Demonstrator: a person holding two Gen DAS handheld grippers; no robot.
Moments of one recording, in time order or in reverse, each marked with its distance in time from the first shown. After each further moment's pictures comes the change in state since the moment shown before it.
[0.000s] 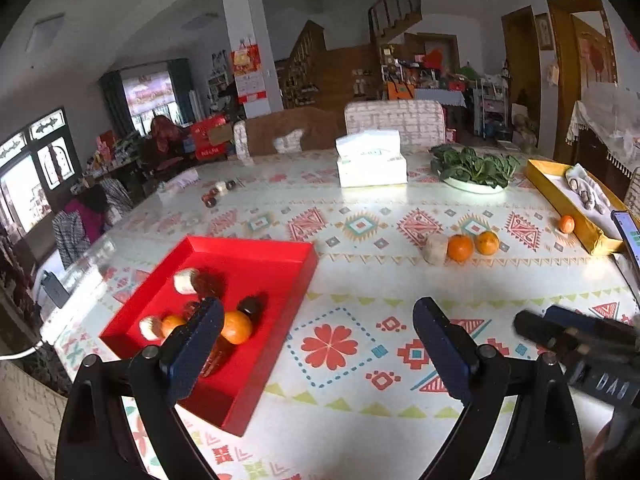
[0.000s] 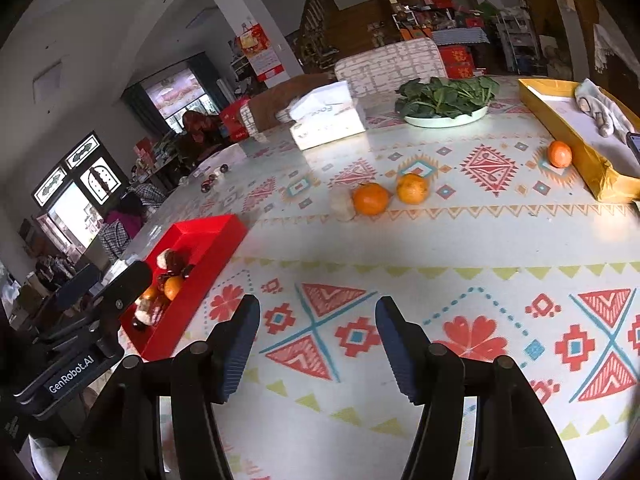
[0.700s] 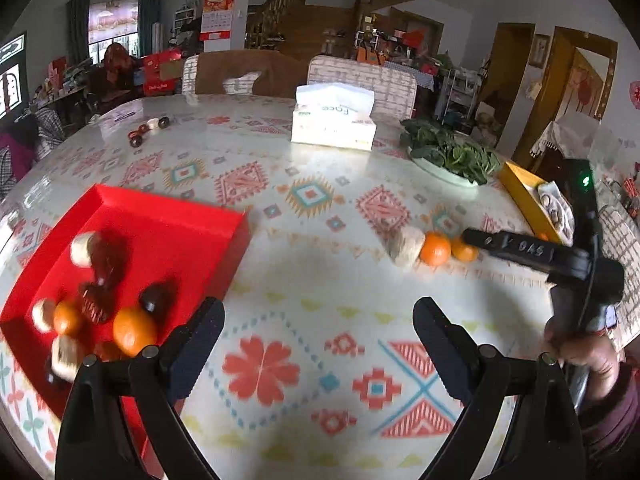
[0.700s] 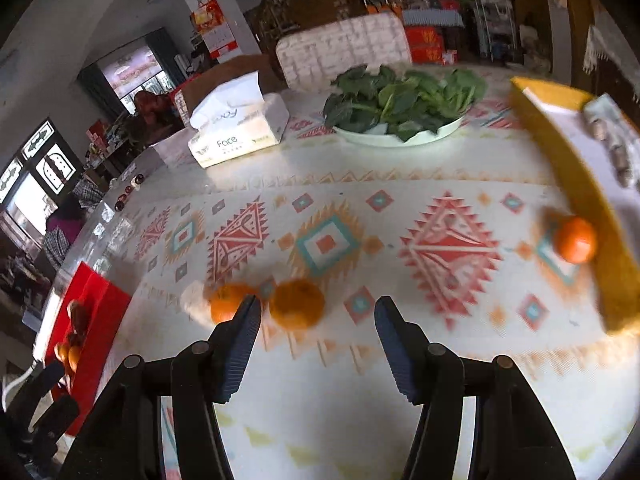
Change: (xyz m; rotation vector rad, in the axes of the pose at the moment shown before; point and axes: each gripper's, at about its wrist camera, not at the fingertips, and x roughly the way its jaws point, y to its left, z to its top) left arm 0.092 0.004 0.019 -0.139 0.167 -0.276; right arm 0.111 -0.079 0.105 0.027 0.124 -0.115
